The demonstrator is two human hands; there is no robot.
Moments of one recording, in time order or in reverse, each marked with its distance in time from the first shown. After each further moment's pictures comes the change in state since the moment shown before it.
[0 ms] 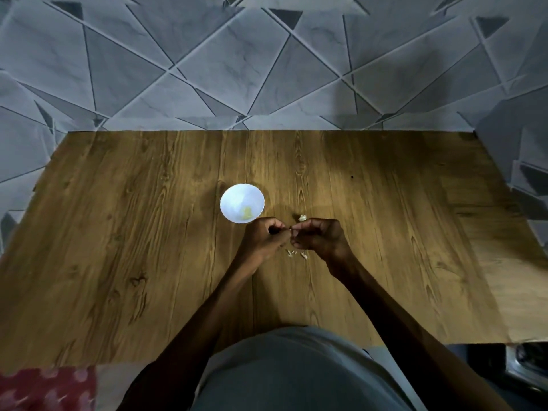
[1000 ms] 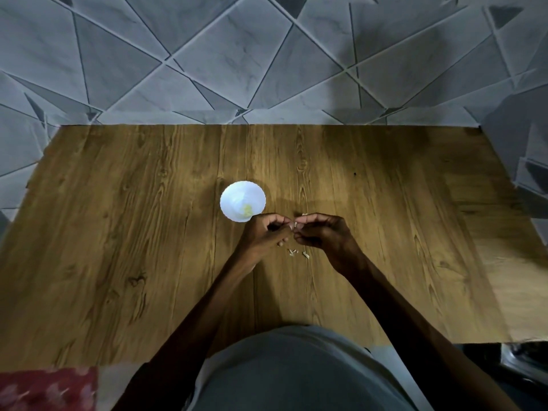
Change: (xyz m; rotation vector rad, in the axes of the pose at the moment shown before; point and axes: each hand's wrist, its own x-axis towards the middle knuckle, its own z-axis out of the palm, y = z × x) left_hand 0.003 0.007 -0.009 -0.223 -0.070 -0.007; right_hand 0.013 -0.001 -0.006 0.190 -0.056 0.079
